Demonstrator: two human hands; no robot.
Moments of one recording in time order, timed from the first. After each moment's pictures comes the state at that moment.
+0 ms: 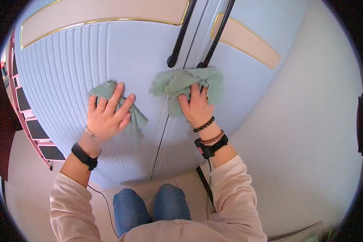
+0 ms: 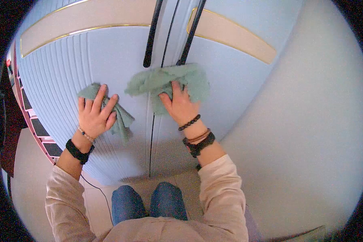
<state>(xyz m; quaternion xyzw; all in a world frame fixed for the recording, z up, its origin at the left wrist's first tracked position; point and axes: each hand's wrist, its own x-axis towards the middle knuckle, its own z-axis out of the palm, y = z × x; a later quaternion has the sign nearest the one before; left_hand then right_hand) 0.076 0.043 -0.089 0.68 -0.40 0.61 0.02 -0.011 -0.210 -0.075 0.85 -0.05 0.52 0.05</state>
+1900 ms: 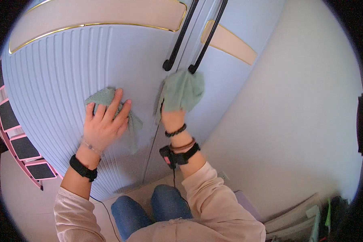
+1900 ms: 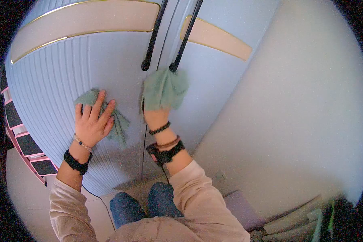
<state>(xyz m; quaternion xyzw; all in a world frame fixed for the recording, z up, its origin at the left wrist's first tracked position) 0.075 0.044 -0.089 0.67 -0.44 0.59 0.10 0.019 -0.165 -0.091 0.74 -0.06 0.67 0.05</state>
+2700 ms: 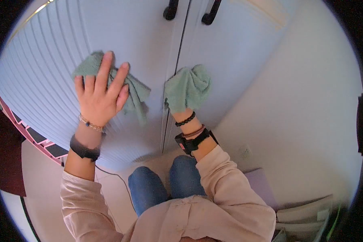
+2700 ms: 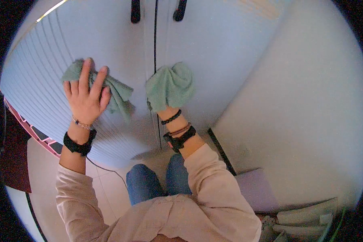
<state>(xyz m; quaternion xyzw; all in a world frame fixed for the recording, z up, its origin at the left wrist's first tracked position) 0.063 0.027 -0.080 0.67 -0.42 0.61 0.05 0.023 -0.195 -0.227 0.70 0.07 0.46 -0.54</state>
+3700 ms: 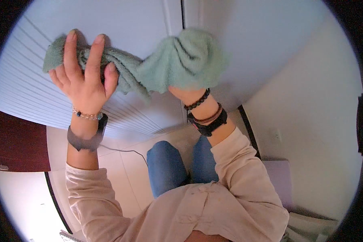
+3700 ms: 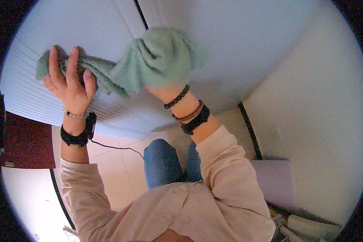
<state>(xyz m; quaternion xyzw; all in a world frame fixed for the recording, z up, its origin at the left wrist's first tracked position) 0.092 0.007 -0.078 0.62 -0.43 0.66 0.03 0.018 -0.178 -0.157 0.72 0.01 0.66 -0.22</state>
